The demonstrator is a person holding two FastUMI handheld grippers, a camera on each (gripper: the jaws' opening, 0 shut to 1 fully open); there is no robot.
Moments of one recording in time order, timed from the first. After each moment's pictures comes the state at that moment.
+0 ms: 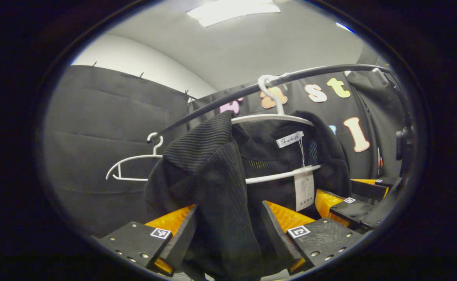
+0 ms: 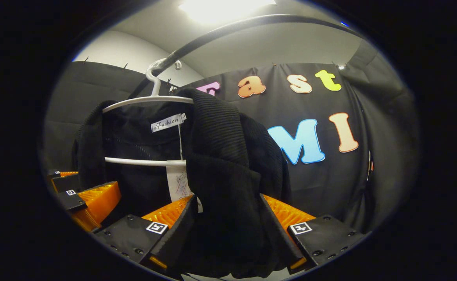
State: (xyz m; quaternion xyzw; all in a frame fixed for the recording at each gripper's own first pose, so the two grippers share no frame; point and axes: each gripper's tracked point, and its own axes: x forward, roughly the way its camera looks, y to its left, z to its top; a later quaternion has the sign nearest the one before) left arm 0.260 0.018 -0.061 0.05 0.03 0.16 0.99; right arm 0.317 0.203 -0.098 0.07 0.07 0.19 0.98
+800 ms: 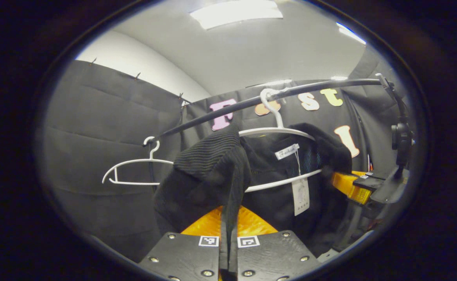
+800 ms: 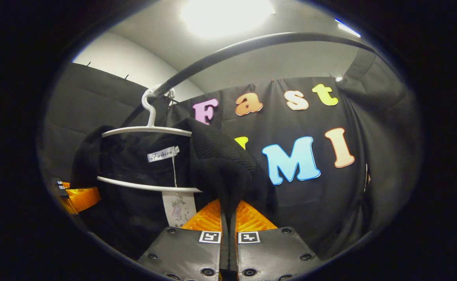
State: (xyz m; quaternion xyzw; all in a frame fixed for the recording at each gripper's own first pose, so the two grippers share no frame) left arm 0.238 0.024 -0.030 0.04 0.01 0.11 0.99; right arm 0.325 0.167 -0.035 0.06 -0.02 0.17 0.98
